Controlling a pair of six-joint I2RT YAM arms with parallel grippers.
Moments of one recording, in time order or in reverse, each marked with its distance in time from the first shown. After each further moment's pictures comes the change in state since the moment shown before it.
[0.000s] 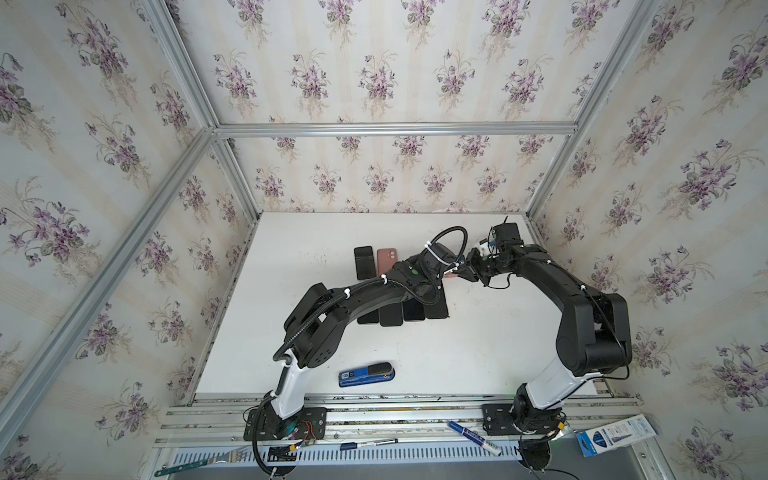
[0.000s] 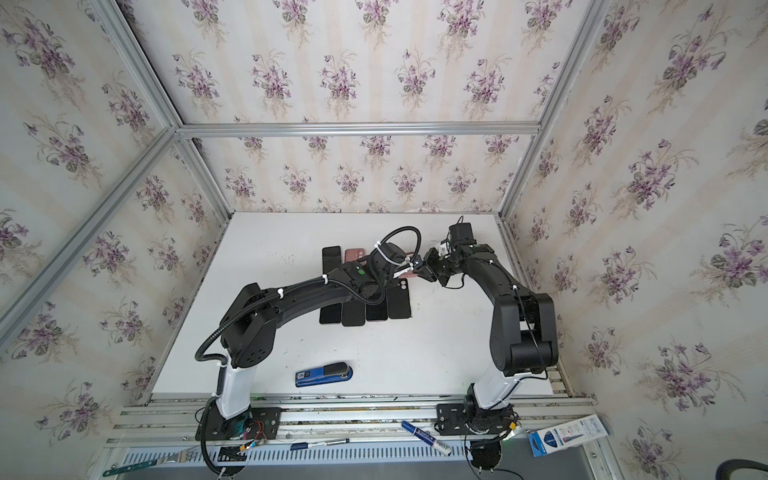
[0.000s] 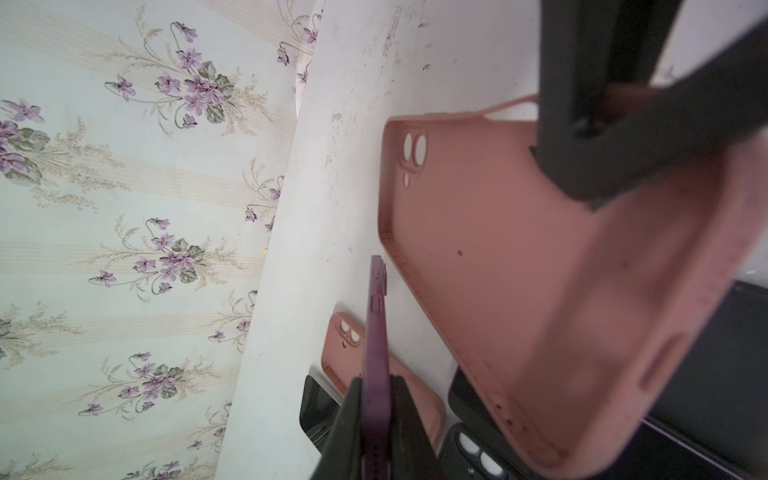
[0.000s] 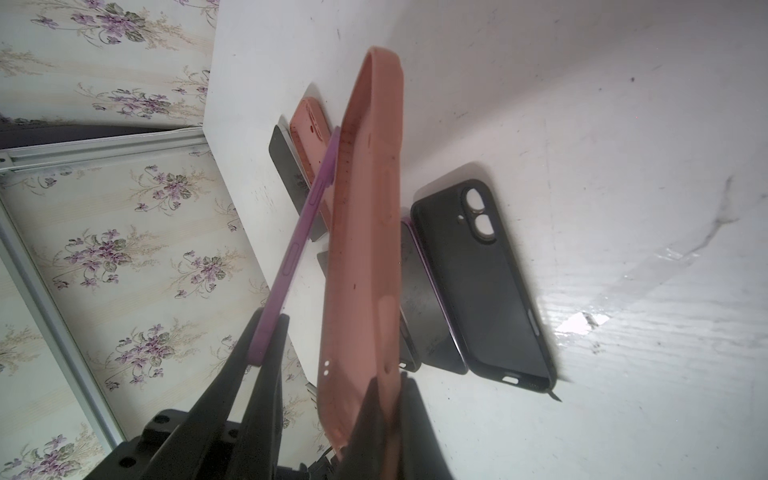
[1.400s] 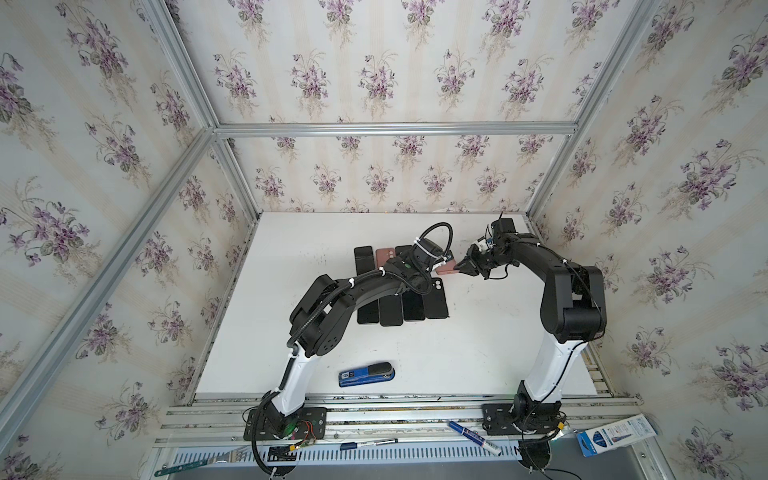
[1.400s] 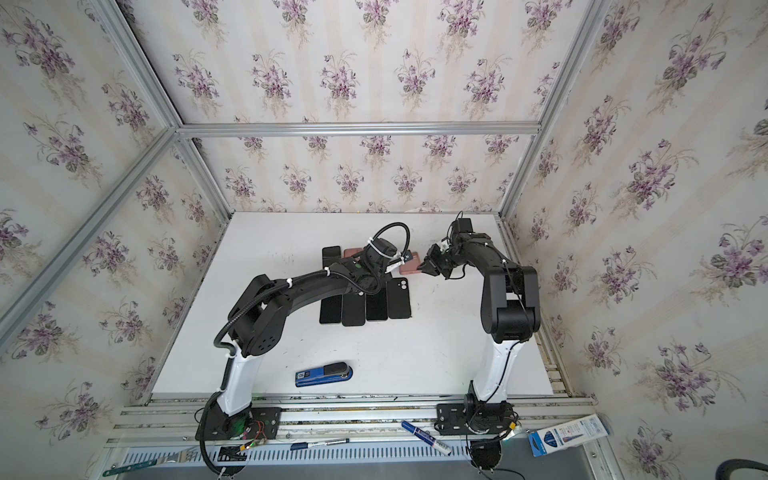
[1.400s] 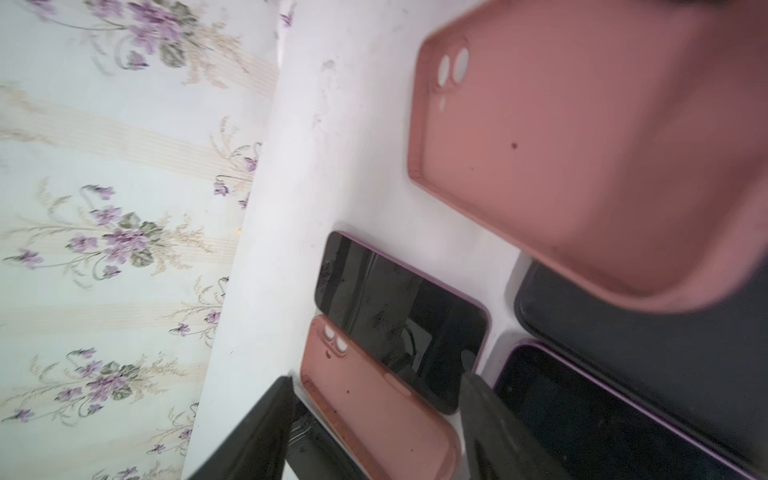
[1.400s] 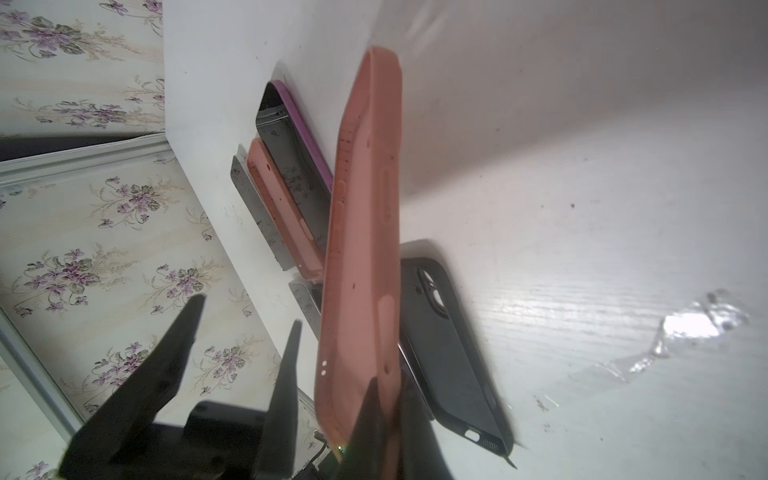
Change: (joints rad) left arm 0.097 0.036 -0.002 0.055 0.058 -0.043; right arm -0.062 0.266 0.209 -0.078 -0.026 -0.137
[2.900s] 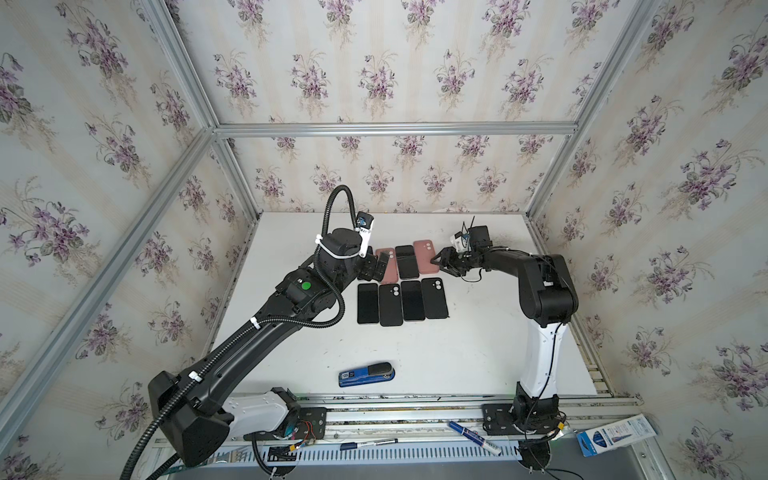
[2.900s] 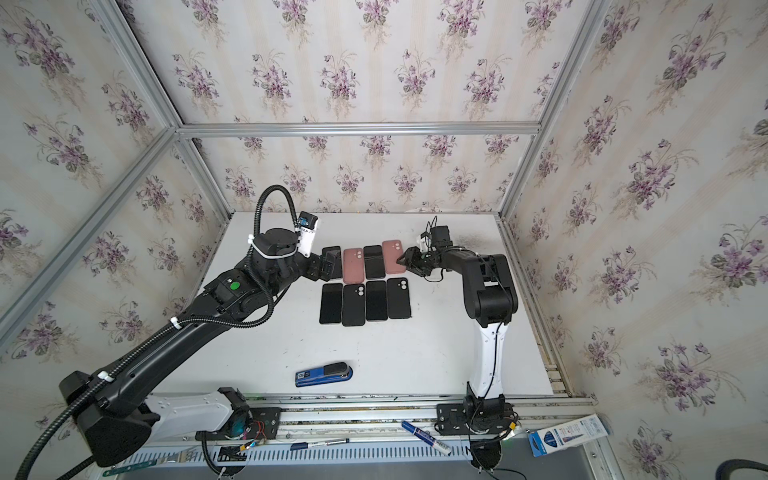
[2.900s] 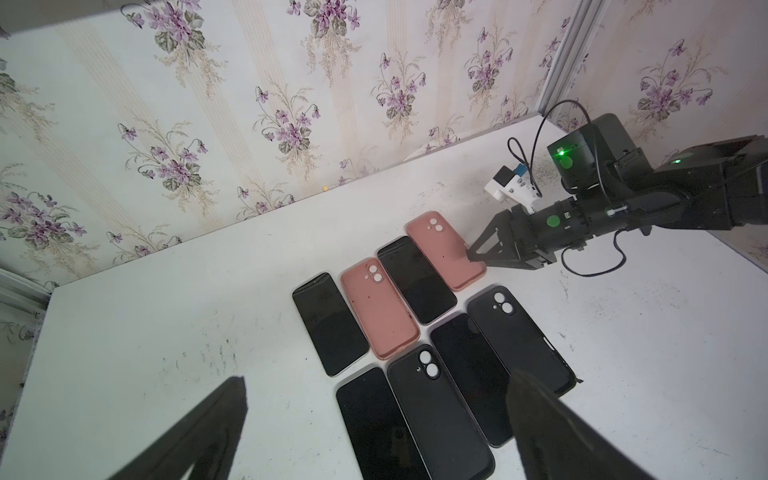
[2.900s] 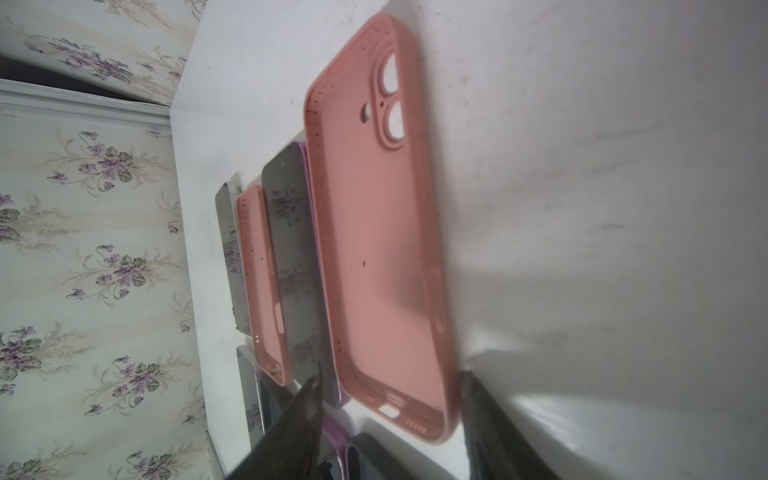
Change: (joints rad) left arm 0.141 -0.855 -0.400 -0.161 0.164 -0.670; right arm 0.109 0.186 -0.052 0.481 0.064 -0.081
